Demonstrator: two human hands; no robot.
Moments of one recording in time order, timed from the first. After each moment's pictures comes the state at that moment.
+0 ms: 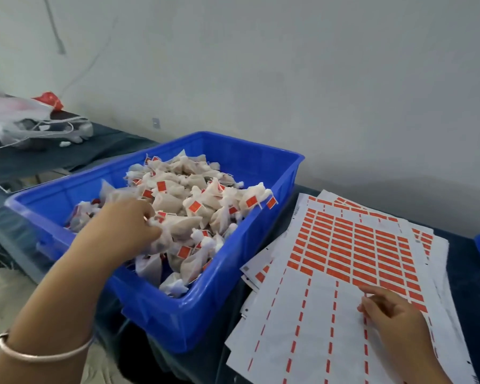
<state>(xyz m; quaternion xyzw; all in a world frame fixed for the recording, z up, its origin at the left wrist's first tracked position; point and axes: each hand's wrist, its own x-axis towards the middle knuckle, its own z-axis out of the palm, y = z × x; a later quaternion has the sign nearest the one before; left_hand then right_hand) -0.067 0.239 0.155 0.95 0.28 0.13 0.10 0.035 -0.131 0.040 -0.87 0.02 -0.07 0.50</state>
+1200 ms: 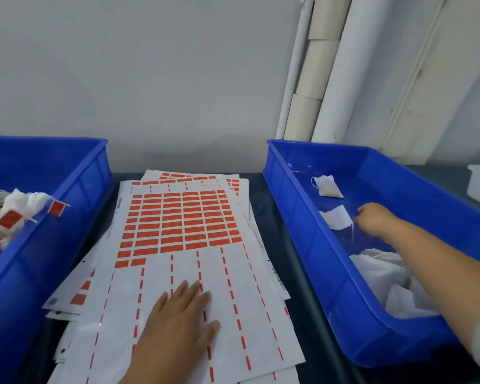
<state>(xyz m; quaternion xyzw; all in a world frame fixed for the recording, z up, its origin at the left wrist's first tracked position) -0.018 -0.029 0.007 0.98 -0.16 -0.05 0.13 0.033 -0.406 0.123 -0.92 0.35 0.01 0.21</state>
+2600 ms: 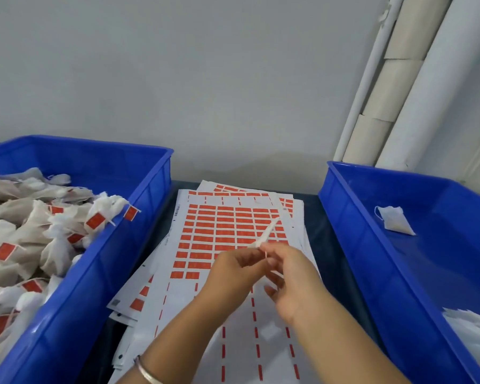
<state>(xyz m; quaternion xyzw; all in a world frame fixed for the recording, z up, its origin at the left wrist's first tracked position) 0.041 -0.036 0.088 0.76 -0.09 -0.03 0.65 0.029 -0.132 0.108 -0.60 0.22 0.02 0.77</state>
